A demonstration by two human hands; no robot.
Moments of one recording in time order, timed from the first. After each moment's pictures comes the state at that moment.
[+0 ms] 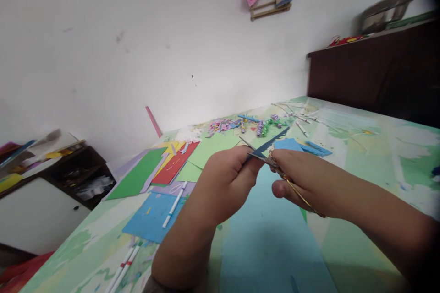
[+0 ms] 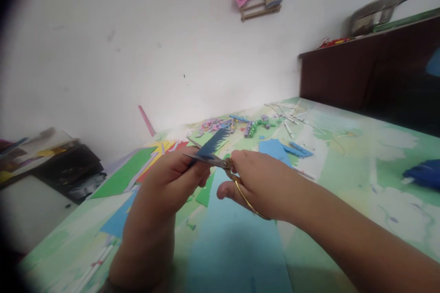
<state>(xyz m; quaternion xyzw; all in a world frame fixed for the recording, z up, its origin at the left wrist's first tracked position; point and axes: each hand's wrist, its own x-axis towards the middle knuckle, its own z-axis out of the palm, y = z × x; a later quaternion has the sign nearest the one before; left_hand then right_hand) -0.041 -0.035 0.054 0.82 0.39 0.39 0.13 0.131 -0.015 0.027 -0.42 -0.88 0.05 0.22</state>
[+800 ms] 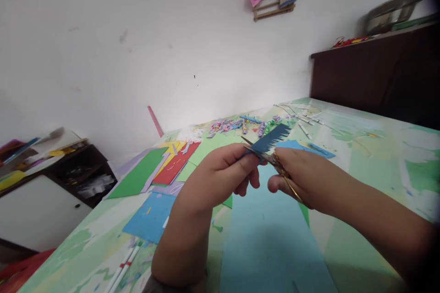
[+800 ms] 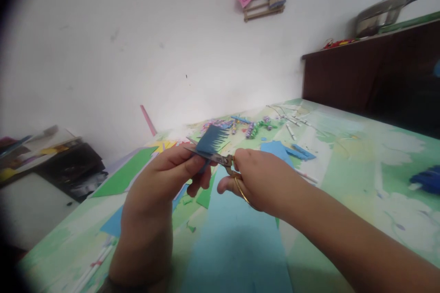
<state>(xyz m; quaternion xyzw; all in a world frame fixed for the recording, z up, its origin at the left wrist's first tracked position) -0.051 -0.026 0.056 0.73 0.39 0.40 0.40 0.125 -0.006 0.024 -0.45 -0.86 0.01 0.22</state>
